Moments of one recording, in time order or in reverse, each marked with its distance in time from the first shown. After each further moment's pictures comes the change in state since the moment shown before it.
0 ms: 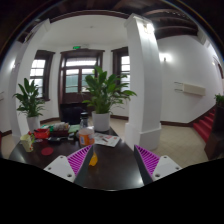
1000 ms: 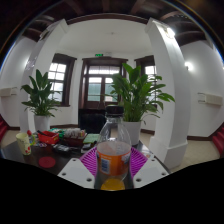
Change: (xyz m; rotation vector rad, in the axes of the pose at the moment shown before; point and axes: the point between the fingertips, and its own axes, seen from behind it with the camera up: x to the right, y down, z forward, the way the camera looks) arm -0.131 0.009 0.189 0.143 -0.237 -0.070
